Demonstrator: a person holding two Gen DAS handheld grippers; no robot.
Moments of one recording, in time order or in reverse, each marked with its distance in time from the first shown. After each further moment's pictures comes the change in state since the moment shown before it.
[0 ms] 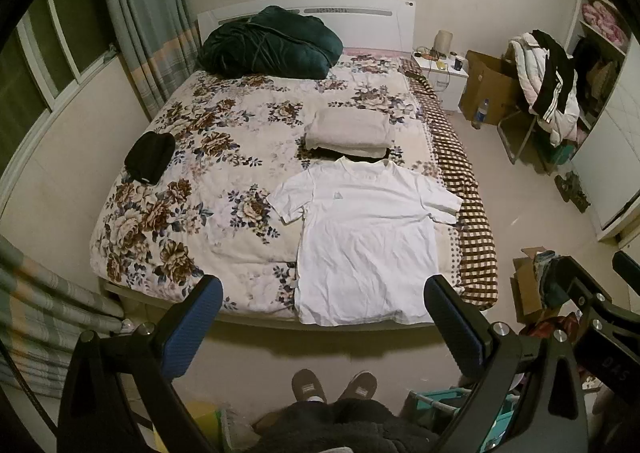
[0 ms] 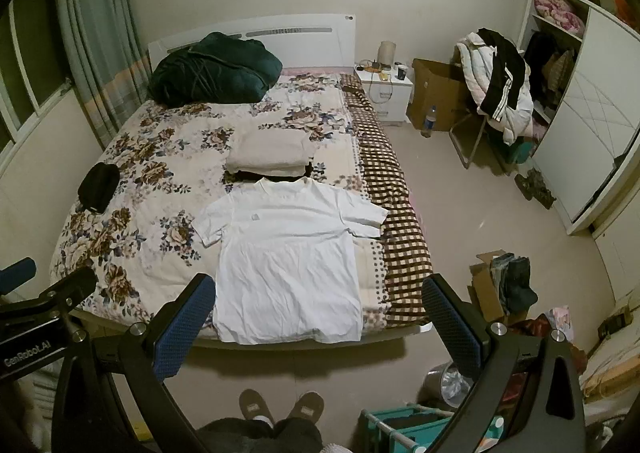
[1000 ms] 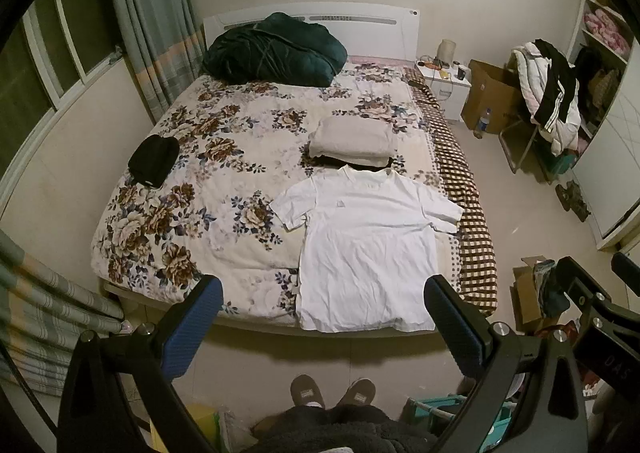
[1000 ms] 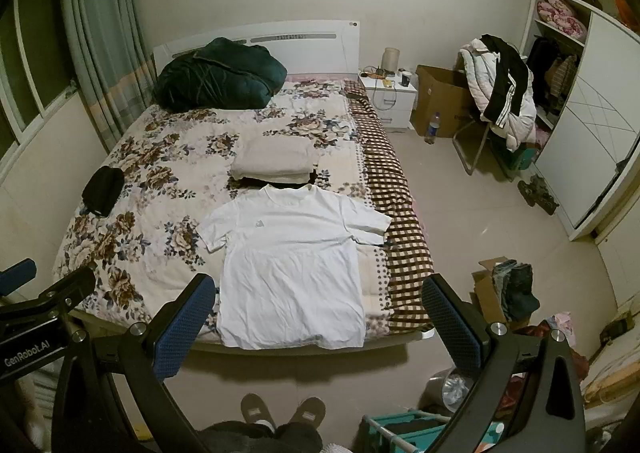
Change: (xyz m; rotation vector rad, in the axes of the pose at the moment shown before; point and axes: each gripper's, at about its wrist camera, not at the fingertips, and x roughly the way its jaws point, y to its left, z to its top) left arm -0.005 -0.007 0.018 -0.008 -0.017 0.001; right arm -0.014 0.017 0.020 0.001 -0.013 0.008
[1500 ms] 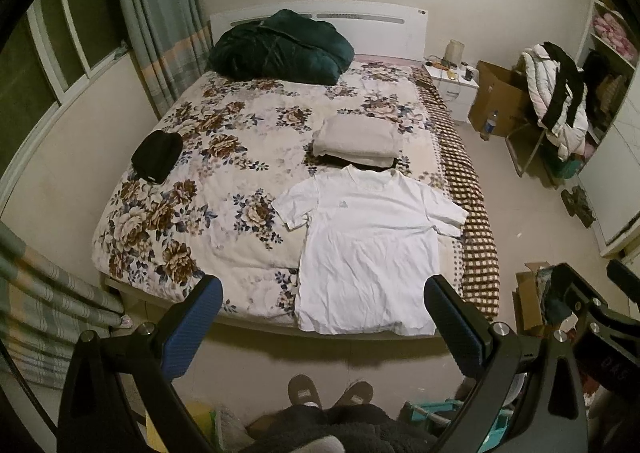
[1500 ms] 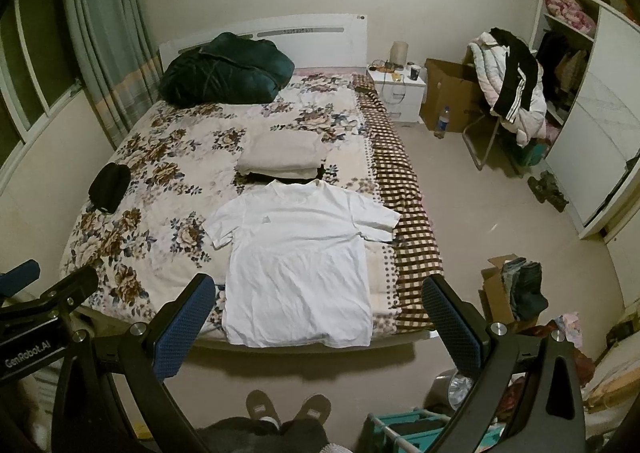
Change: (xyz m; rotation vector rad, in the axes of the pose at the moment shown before) left arm 0.013 0.000 0.014 -0.031 -0.002 0.022; right arm 0.029 -0.004 0.031 0.006 0.029 0.045
